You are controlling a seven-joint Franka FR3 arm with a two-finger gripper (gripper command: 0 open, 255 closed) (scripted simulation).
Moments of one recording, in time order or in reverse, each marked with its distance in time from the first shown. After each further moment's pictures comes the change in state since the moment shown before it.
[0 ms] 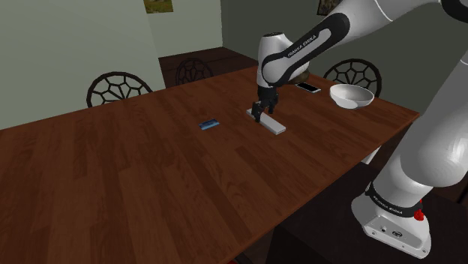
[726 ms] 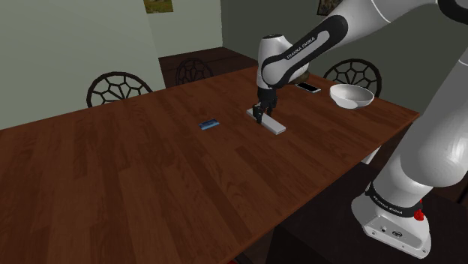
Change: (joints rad) arm -0.001 0.011 -0.001 -0.003 0.000 0.016 0.000
